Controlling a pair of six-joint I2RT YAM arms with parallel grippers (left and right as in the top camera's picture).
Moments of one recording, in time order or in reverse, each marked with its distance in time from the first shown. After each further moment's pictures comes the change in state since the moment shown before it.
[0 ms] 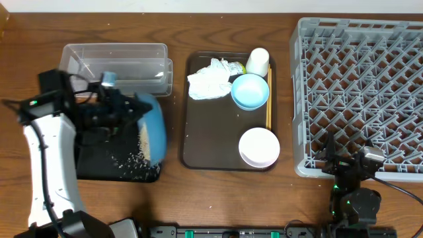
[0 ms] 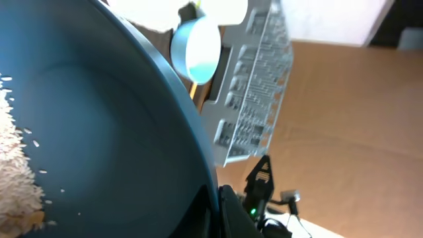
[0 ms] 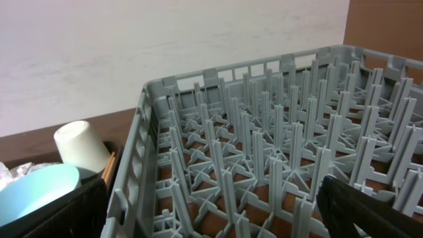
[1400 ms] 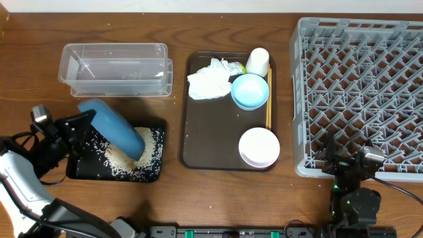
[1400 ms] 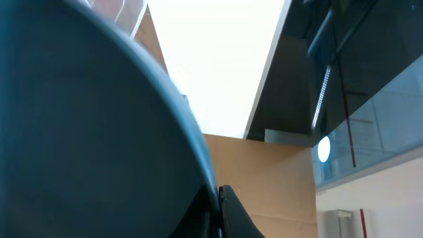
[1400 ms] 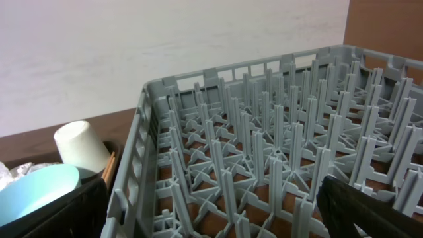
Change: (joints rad) left arm 0.525 0.001 -0.195 -0.073 0.386 0.233; right arm 0.000 0.000 0.000 0.000 0.000 0.000
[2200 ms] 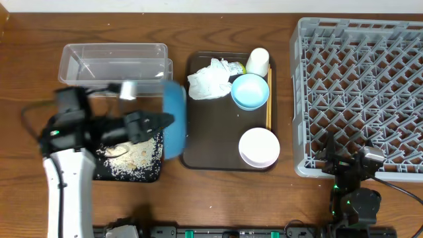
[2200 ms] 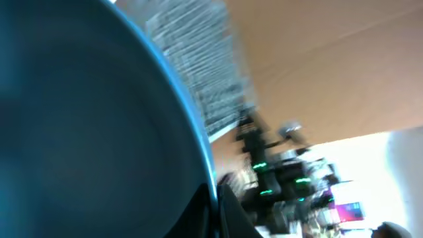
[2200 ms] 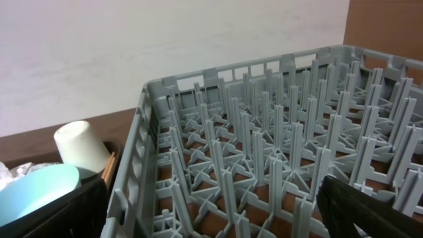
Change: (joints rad) left arm -0.703 -0.238 -0.003 0.304 -0.188 -0.013; right arm 0.000 0.000 0.000 0.000 0.000 0.000
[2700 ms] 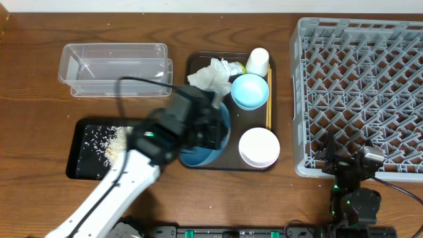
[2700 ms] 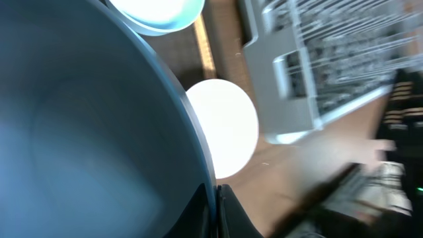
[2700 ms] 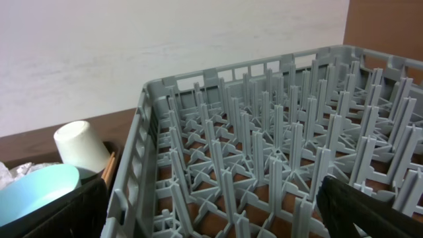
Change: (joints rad) left arm -0.792 0.074 0.000 0.348 -0.927 -0.521; right arm 0.000 0.000 0.000 0.000 0.000 0.000
